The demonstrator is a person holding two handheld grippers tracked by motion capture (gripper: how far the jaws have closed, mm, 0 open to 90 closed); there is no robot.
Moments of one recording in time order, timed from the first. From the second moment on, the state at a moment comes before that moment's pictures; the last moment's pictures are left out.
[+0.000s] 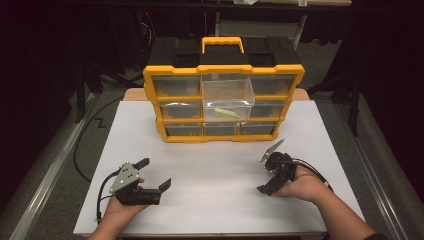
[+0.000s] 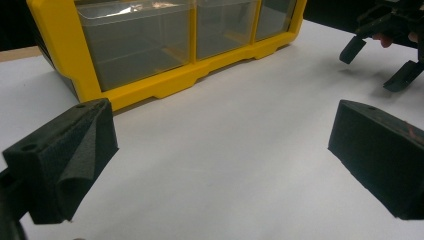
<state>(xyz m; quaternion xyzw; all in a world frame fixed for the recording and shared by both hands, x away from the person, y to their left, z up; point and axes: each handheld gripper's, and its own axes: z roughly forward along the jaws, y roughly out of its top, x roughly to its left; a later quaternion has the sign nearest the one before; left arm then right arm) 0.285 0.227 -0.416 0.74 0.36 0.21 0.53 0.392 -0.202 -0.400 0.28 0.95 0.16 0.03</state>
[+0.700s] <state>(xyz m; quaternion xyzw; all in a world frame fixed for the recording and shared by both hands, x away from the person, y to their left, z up) 0.287 0.231 -0.417 0.72 0.38 0.22 0.53 0.359 -0.229 -0.406 0.34 0.80 0.47 0.10</state>
